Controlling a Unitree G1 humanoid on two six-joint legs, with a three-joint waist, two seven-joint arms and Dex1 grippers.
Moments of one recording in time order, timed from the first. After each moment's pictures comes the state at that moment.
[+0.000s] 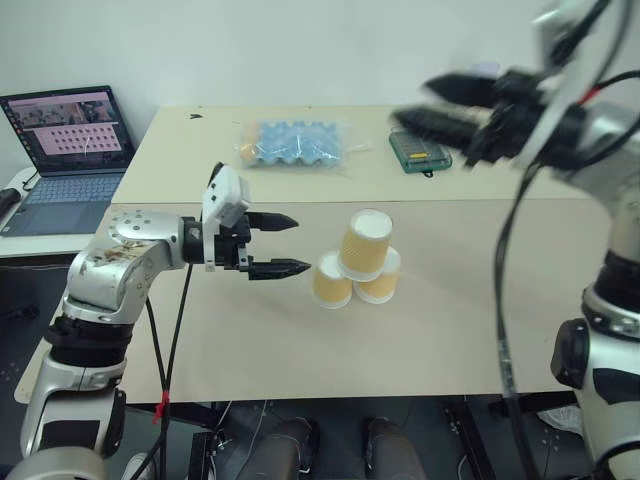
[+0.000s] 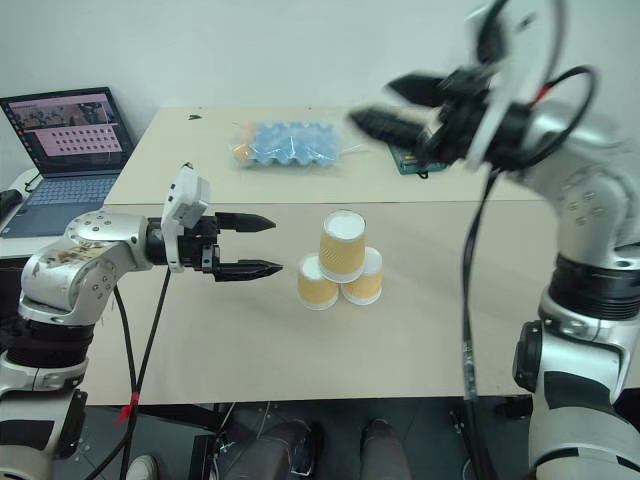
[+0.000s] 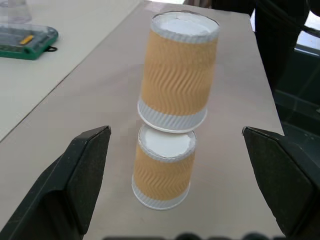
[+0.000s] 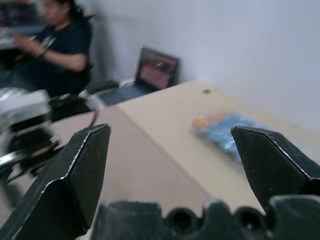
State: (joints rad) left arm -0.60 0.69 0.01 -0.18 -0.55 0.71 -1.07; right arm -1.01 -0.71 -0.31 -0.13 0.68 1.02 0.63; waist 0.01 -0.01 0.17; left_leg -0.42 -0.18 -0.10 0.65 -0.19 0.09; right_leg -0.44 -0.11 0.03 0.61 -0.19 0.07
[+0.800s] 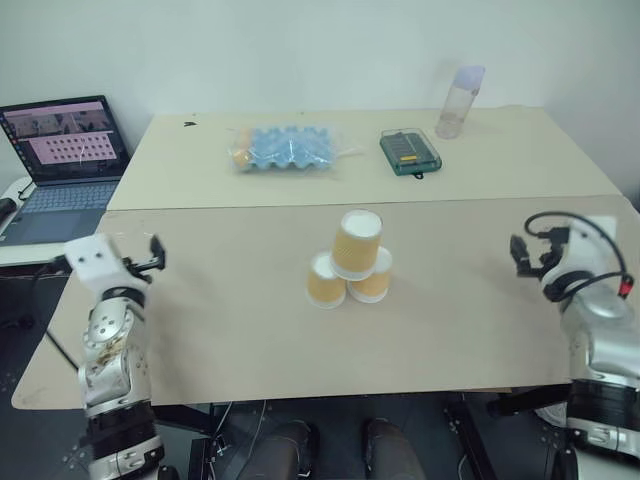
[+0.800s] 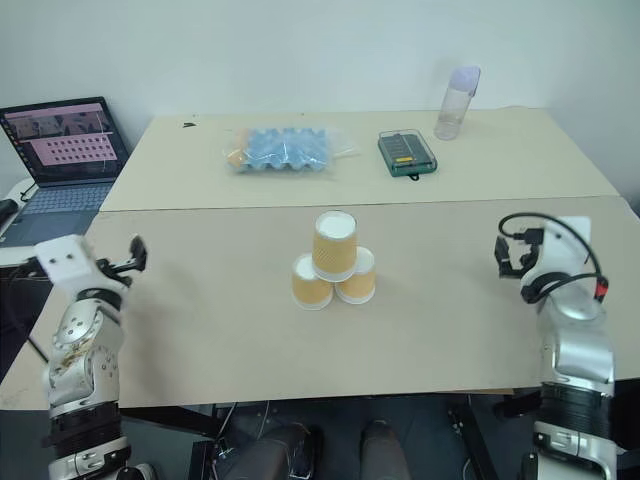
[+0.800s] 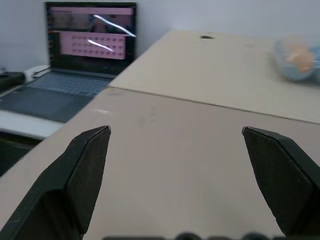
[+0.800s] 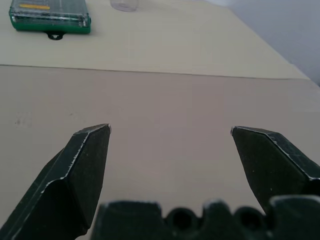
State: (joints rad) left arm -0.23 0.28 0.51 -0.04 -0.23 0.31 0.01; right arm -0.29 -0.54 -0.37 0.11 0.17 0.39 0.19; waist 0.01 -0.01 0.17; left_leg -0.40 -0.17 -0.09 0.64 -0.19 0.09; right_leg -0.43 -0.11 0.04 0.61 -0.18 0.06
